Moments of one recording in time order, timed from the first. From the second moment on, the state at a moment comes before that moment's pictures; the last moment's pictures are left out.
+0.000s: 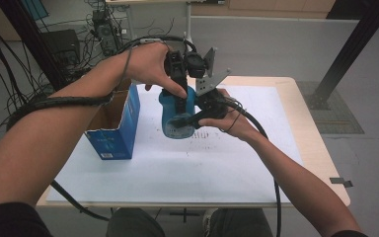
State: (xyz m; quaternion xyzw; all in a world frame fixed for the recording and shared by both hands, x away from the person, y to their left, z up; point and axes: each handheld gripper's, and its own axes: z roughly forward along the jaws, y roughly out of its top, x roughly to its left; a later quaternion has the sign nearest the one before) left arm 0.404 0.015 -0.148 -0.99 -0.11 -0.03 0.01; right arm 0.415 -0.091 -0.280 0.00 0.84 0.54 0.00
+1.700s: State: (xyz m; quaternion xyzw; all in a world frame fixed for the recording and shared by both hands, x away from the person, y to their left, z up) left arm 0.429 0.078 -0.086 -0.95 -0.30 -0.06 0.01; right arm 0.413 -0.167 -0.262 0.14 0.89 0.43 0.02
